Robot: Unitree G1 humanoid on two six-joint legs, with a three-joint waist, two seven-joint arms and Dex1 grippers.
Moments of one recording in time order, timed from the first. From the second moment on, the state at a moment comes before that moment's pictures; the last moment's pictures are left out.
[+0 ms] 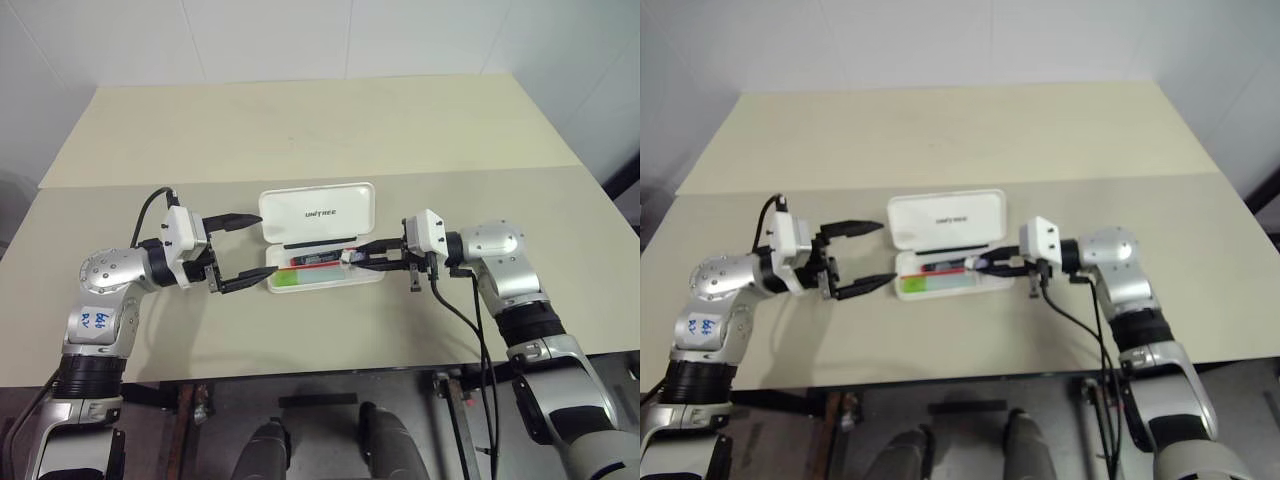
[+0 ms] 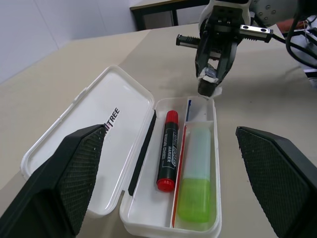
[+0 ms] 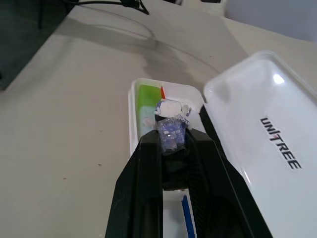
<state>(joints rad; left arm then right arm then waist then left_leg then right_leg) -0.43 0.63 0.10 0.06 -0.42 0.03 -1.09 -0.78 -0.48 0.15 0.54 0.26 -0.28 1.45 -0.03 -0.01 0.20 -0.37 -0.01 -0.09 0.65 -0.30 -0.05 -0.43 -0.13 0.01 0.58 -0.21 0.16</state>
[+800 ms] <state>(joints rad) -0.39 0.64 0.10 0.01 -0.42 0.06 -1.07 -0.93 -0.43 0.15 1.00 0.15 -0.52 1.51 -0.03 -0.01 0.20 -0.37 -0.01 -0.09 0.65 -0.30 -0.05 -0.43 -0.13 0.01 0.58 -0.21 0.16</state>
